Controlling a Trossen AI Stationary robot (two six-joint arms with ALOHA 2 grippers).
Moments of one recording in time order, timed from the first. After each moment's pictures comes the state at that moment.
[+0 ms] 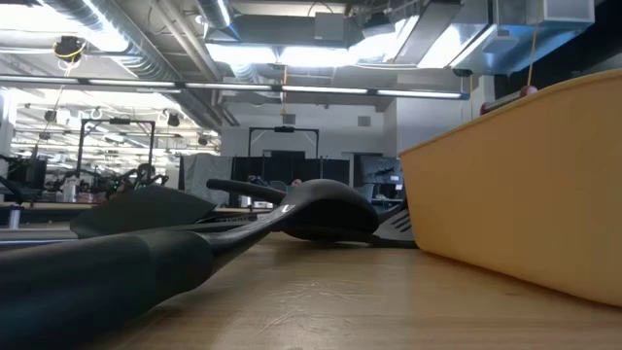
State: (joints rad) left arm -0.50 1.41 1.06 1.08 -0.41 -0.08; right arm 0.70 1.25 1.12 -0.09 0.63 1.02
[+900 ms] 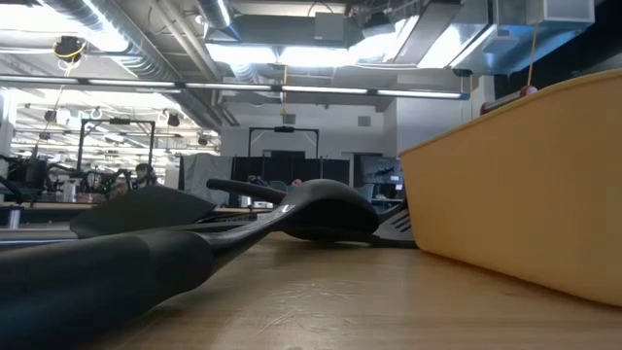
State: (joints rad) left arm -0.50 1.40 1.08 0.92 -0.31 -0.23; right arm 0.46 1.50 1.12 0.19 0.42 1.16
